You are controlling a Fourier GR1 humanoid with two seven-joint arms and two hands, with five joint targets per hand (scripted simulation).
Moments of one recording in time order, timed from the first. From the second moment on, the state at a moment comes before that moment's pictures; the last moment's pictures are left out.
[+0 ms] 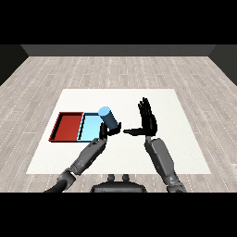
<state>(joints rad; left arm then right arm) -0.57 0.02 -0.49 -0.89 0.42 0.63 -0.41 -0.38 -0.07 0.22 -1.56 -0.32 -0.25 -0.21</state>
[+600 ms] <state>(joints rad) -0.66 0.18 -0.33 -0.78 0.37 0.58 -0.31 -0.24 -0.17 0.02 -1.67 -0.43 -0.17 -0.23</state>
